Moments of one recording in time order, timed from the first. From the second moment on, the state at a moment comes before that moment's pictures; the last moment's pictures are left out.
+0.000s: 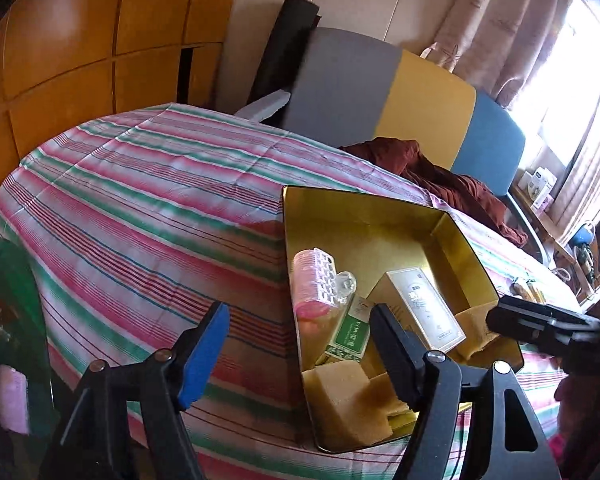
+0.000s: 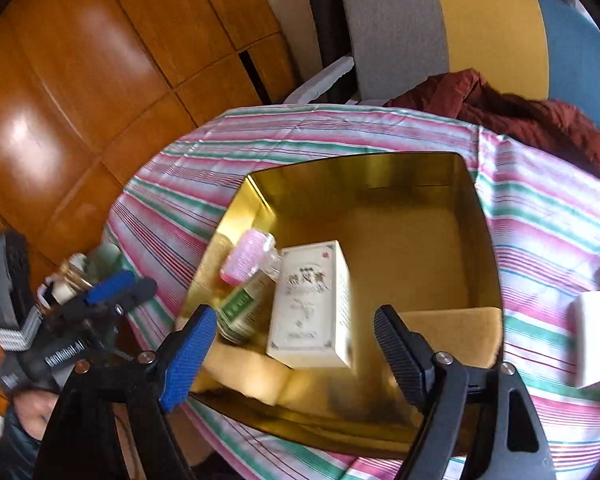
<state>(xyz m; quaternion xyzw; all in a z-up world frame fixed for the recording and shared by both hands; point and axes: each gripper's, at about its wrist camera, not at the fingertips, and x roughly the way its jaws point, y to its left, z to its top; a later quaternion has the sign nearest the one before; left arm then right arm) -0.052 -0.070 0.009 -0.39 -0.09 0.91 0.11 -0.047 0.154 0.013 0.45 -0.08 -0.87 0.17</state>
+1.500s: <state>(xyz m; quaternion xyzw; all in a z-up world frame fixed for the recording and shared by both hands) -0.005 0.023 0.039 -0.33 0.08 0.94 0.07 0.010 0.210 0.013 0.38 -0.02 -0.92 0.02</state>
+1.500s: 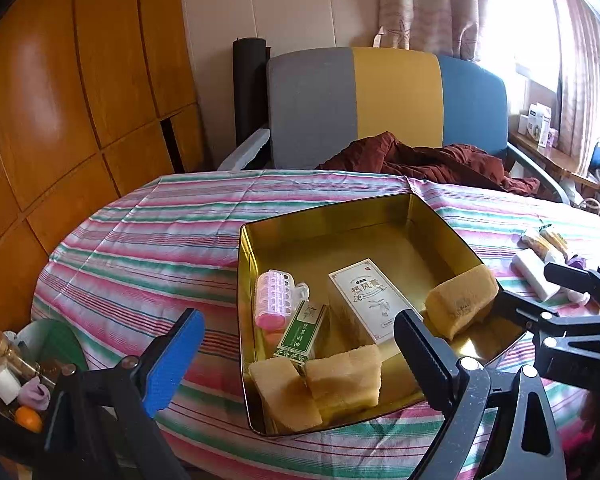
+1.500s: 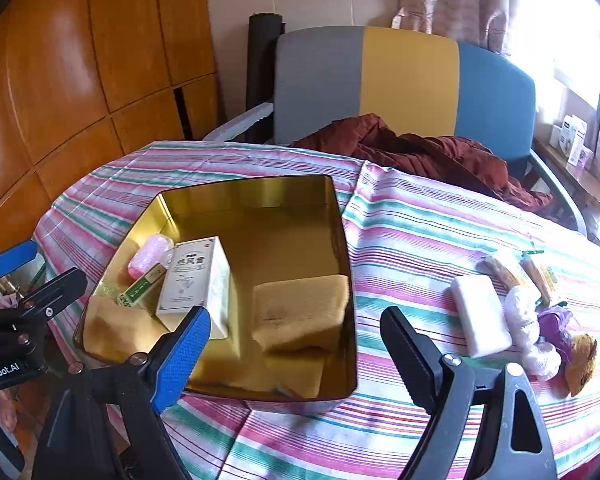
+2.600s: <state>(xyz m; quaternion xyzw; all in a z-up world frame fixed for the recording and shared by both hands) 0.000 0.080 0.040 -0.33 0.14 0.93 0.11 0.025 0.451 0.036 0.35 -0.03 -0.90 -0.25</state>
